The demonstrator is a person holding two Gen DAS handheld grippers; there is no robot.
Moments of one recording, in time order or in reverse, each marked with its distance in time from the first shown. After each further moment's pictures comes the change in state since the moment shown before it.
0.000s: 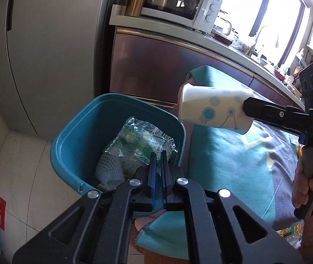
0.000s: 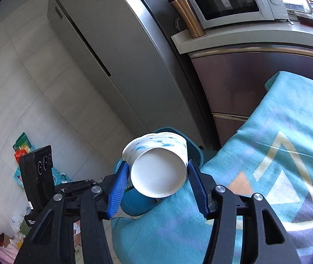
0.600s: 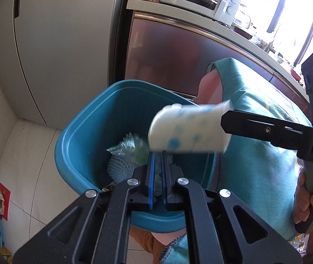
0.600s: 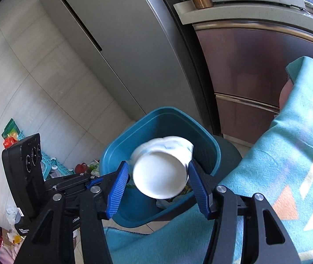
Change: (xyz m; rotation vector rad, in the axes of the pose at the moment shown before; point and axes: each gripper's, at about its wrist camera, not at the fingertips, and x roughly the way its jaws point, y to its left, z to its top) left arm 0.043 0.026 0.002 -0.048 0.065 0.070; right arm 0.067 0.009 0.002 -0.011 0.148 -0.048
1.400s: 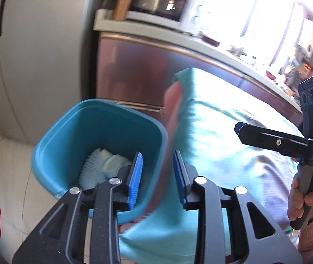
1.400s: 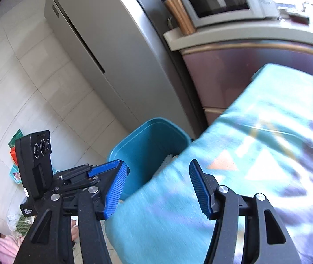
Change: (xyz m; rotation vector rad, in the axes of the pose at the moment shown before) left arm -0.033 -0.065 -0.003 0.099 -0.106 -0.154; right arm -0.093 -0.019 -0.040 0.015 -0.165 -0.003
